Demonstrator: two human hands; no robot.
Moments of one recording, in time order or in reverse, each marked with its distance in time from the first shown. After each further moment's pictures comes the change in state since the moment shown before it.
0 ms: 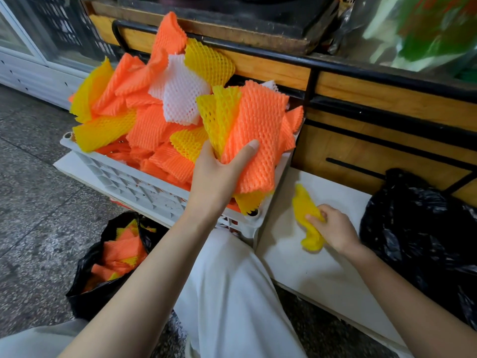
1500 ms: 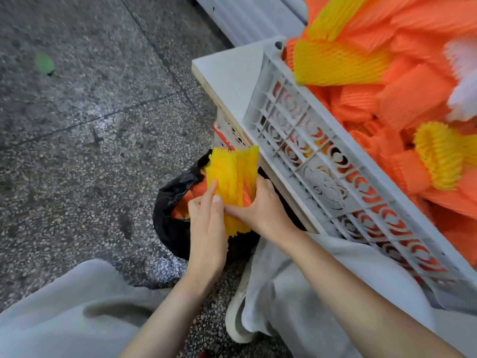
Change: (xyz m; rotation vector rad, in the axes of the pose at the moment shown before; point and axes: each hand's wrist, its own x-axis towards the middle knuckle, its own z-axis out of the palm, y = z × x) left_hand -0.039 -0.216 -0.250 -0.100 0.487 -0.313; right_hand -0.085 -0.335 0.265 0.002 -0.566 -0.400
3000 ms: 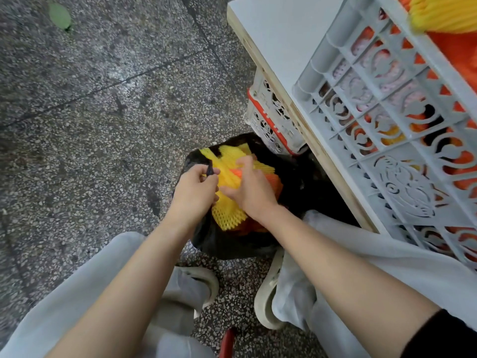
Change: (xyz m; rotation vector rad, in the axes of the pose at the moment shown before) left_hand 0.095 -0.021 -0.068 0.210 0.011 -0.364; right_hand 0.087 0.019 0.116 -0.157 -0.132 -0.099
